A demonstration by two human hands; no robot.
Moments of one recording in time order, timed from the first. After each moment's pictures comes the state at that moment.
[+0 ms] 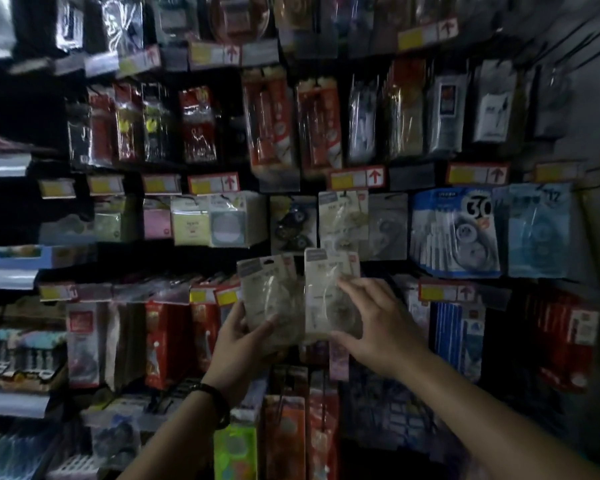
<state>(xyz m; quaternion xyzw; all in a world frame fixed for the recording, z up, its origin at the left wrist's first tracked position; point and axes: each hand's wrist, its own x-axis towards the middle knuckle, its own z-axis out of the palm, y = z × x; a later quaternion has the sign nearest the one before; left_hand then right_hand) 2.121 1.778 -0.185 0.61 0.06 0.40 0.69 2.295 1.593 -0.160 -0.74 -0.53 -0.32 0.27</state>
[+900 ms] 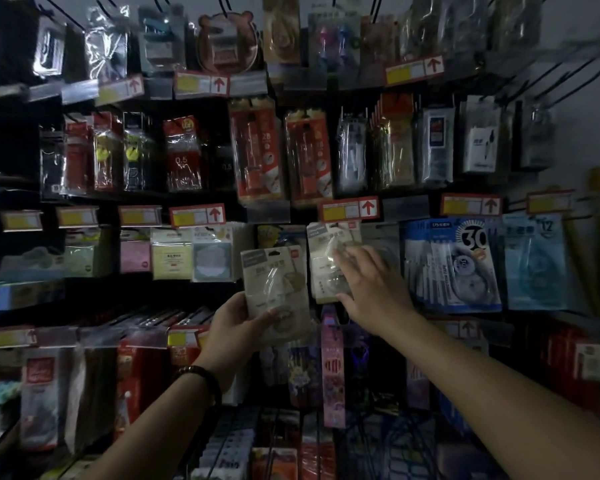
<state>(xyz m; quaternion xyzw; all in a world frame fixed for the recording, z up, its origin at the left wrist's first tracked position) 2.160 1.809 -0.113 0.67 0.06 0.40 0.62 2.349 1.640 -0.067 -0.77 -0.43 -0.45 0.14</state>
